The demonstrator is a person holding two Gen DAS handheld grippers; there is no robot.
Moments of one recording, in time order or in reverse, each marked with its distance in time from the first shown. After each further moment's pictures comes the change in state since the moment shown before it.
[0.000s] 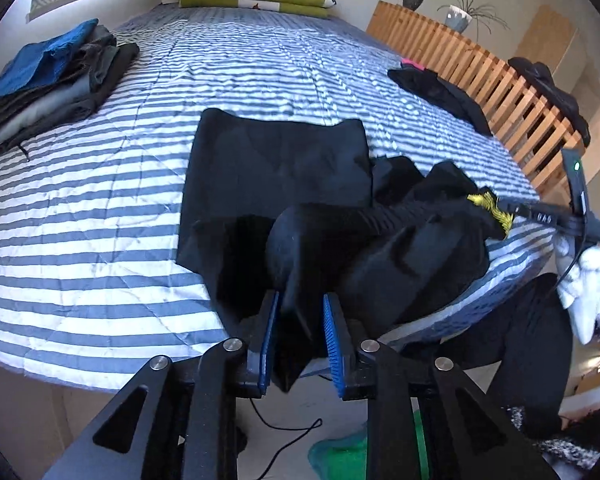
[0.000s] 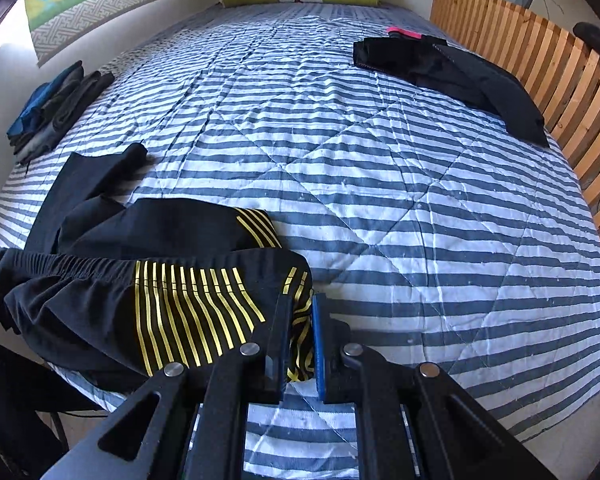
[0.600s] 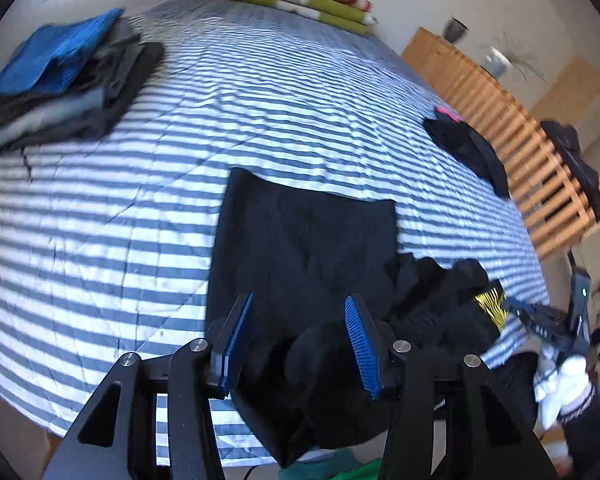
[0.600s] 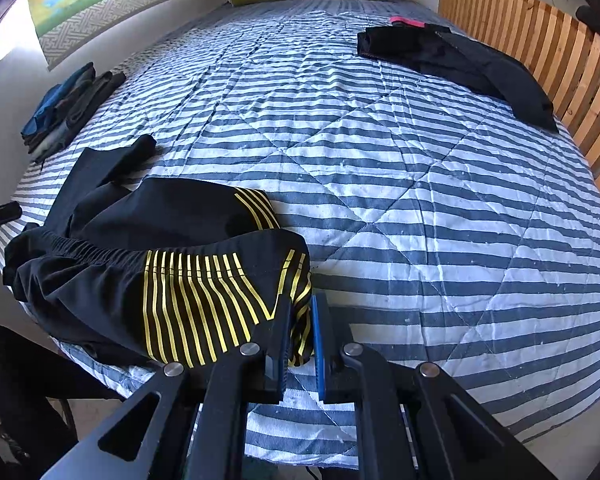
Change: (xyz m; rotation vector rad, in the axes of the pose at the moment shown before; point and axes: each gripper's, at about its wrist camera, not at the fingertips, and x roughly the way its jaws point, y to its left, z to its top) left arm 0.007 0.028 0.092 -0.118 0.021 -0.007; right arm 0.001 -0.014 -0.009 0.017 0.018 0.086
